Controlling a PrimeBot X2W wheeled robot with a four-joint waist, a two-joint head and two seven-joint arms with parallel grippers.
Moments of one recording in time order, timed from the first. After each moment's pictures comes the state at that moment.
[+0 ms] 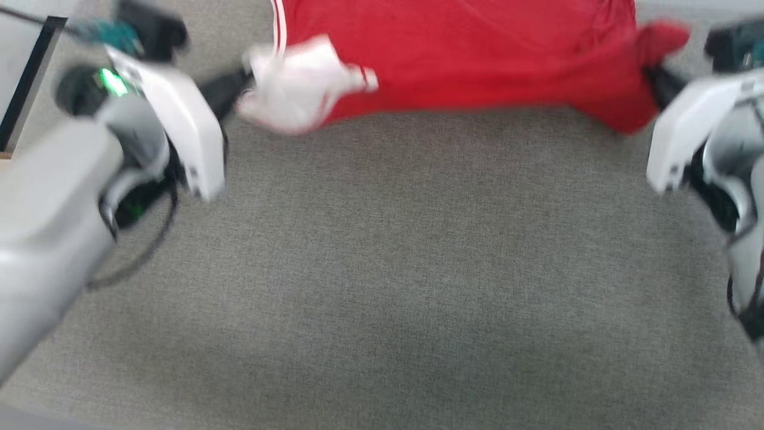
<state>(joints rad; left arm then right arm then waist) -1.17 0.66 -1.12 0.51 -1.12 -0.13 0.07 -0.80 -0.37 0.20 0.47 0.33 0.13 0.34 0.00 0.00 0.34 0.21</state>
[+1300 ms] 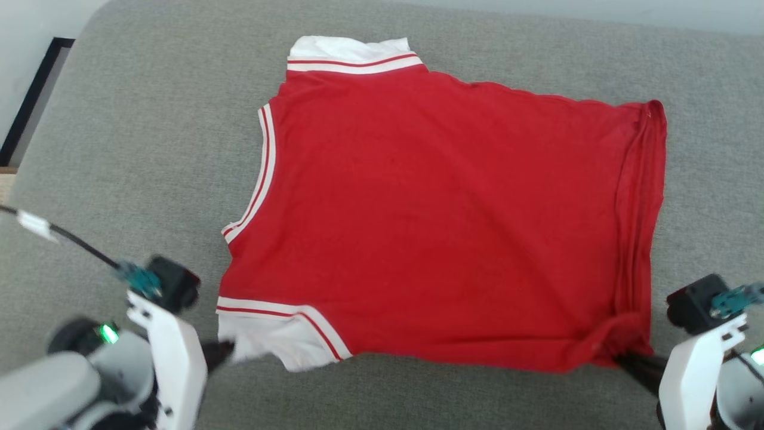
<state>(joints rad) -0.68 1.07 -1.24 -0.18 -1.30 0.17 0.35 0.06 -0.51 0.10 -0.36 0.64 0.13 0.97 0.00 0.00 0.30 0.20</state>
